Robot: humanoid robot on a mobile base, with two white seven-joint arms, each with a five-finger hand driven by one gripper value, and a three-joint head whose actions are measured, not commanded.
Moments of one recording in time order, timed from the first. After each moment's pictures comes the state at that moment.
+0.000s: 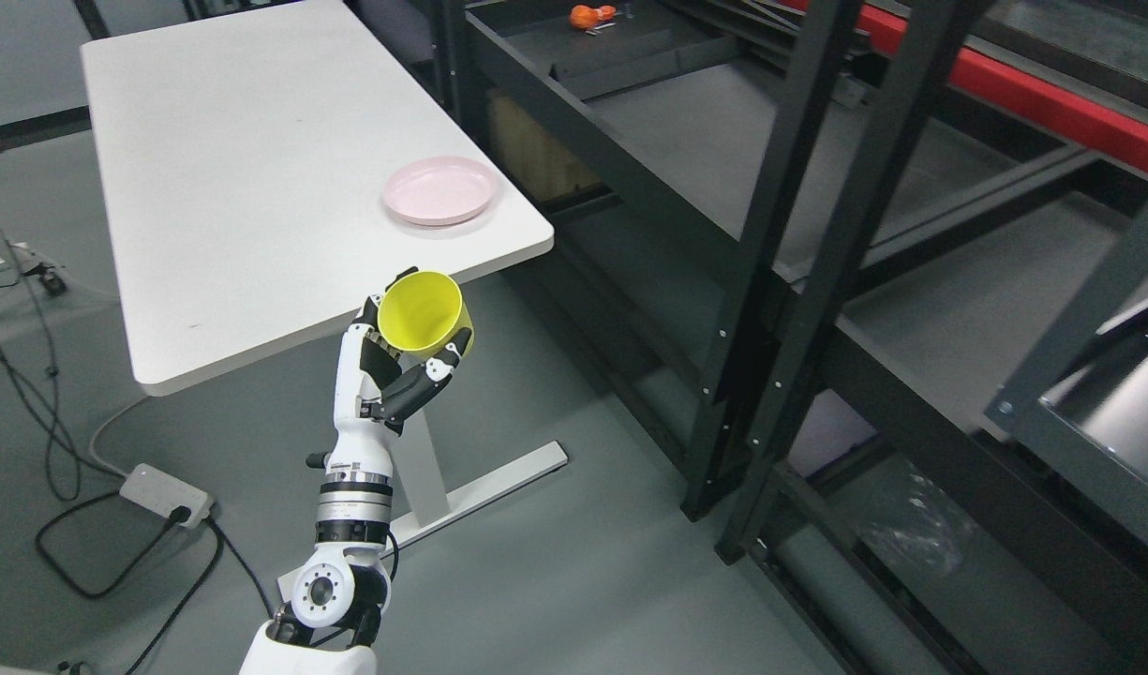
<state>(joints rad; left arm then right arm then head) -0.29 0.00 -0.09 -1.46 0.22 -0.31 0.12 0.00 0.00 0.00 -0.24 0.00 0.09 -0.11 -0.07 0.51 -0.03</state>
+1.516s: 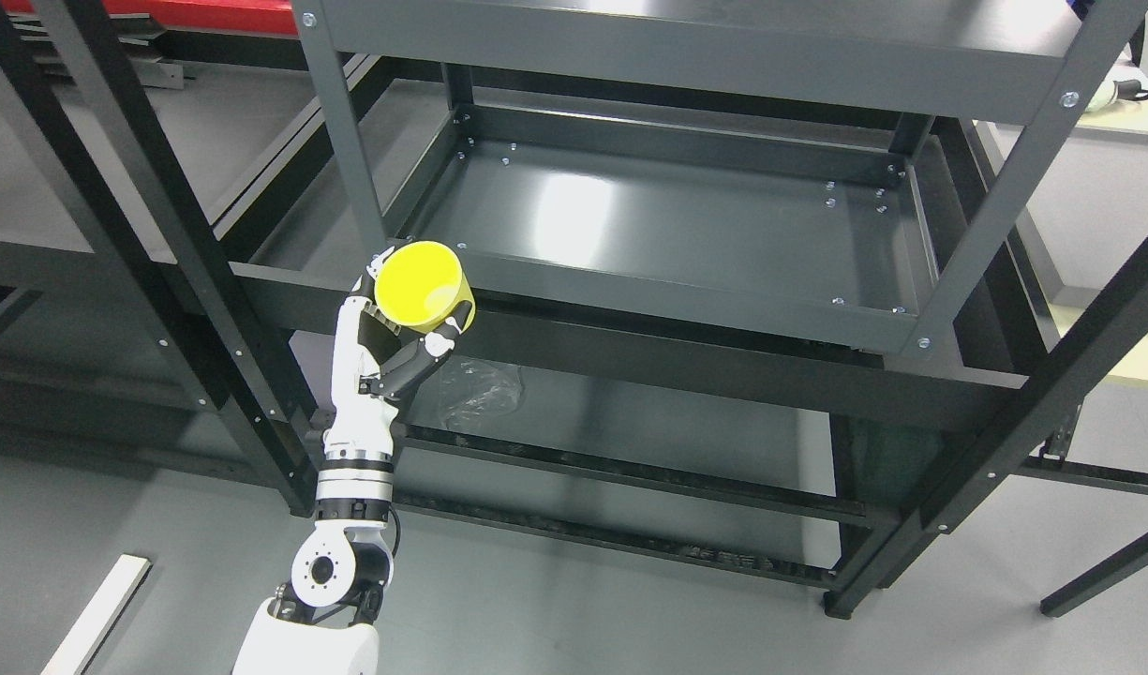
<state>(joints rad) -0.34 0.00 -0.09 -1.47 0.22 -0.31 0.12 0.00 0.00 0.00 -0.24 0.00 0.10 -0.12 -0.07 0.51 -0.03</state>
